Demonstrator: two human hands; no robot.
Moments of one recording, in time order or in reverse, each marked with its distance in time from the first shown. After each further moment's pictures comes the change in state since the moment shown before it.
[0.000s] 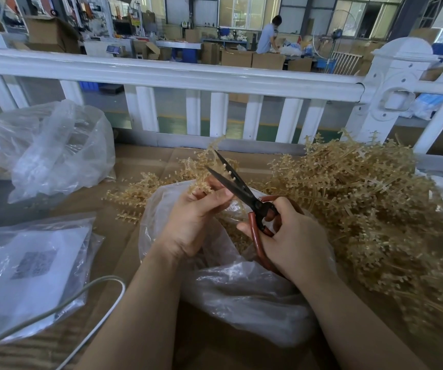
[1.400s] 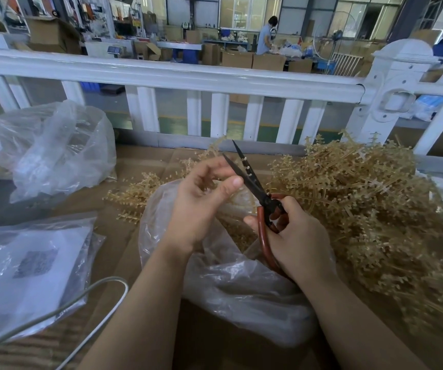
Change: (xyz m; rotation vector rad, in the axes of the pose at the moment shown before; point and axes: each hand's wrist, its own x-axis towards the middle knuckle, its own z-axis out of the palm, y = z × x) left_hand 0.001 0.008 0.010 0.352 0.067 0.322; right_hand -0.002 0.003 -0.001 0.111 0.011 0.102
